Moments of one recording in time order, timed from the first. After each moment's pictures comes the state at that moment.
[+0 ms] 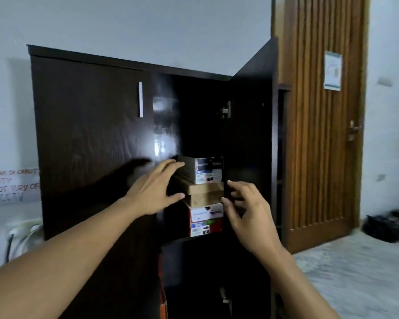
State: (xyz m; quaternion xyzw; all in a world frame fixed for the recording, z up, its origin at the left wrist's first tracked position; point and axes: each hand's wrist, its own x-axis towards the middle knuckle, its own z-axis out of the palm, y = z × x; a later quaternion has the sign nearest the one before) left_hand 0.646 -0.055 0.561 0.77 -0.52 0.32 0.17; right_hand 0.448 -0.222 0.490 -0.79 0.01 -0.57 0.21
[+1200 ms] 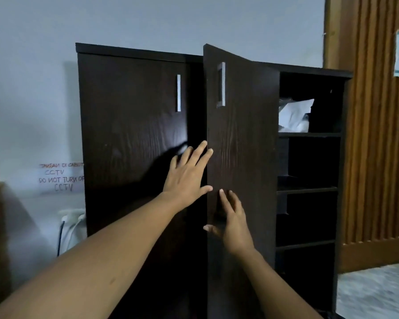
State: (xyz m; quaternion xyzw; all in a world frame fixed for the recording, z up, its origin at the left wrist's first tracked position) left_hand 0.695 -0.082 0.560 0.81 -0.40 0.42 0.09; right_hand 0.624 -0.223 0.437 -0.88 0.08 -0.37 0.29
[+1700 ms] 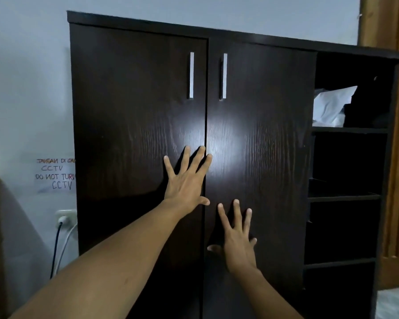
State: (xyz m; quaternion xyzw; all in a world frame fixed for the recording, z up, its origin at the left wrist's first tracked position) left_hand 0.799 -0.107 0.530 0.86 -0.33 0.39 0.04; right_hand 0.715 -0.234 0.400 -0.93 0.16 -0.28 0.15
